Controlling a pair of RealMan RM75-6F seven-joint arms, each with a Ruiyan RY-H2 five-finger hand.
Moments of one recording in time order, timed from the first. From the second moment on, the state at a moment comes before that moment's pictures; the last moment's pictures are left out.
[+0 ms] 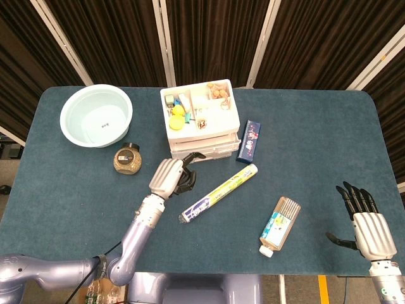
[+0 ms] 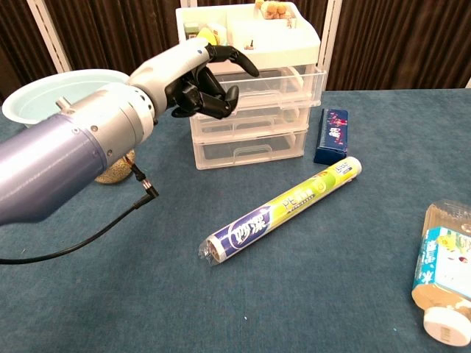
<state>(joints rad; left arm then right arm) -0.80 -1.82 -0.37 -1.61 1.08 1.15 0.25 0.09 -1.06 0.02 -1.72 -1.54 1.43 0.02</state>
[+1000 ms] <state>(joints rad) -0.98 -1.71 -0.49 -1.79 0.44 1.26 0.82 0.09 -1.06 0.02 -1.73 -1.53 1.43 0.03</state>
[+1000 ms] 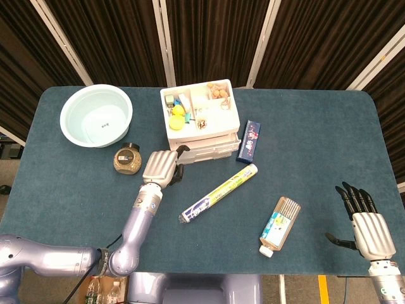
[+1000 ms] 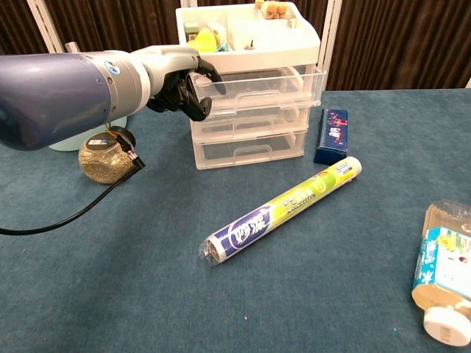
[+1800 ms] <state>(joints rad) -1.06 -1.67 -0.50 -1.90 0.26 1.30 0.82 0.09 -1.06 0.02 -1.73 -1.54 1.44 0.03</state>
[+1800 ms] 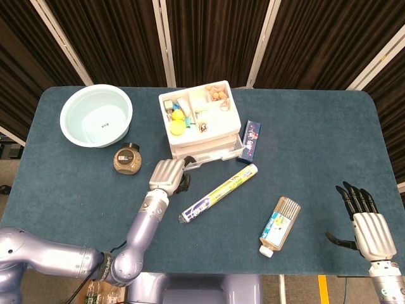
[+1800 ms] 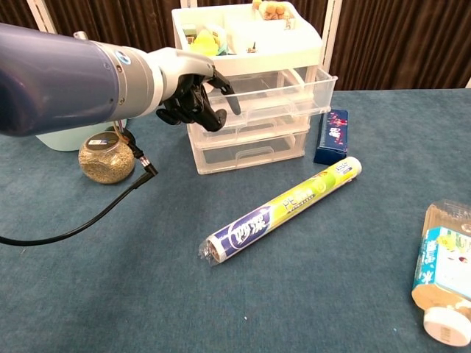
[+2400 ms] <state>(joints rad) -1.06 -1.64 -0.45 -1.98 0.30 1.31 0.76 0.08 -1.07 0.02 -1.73 -1.55 1.45 0.02</state>
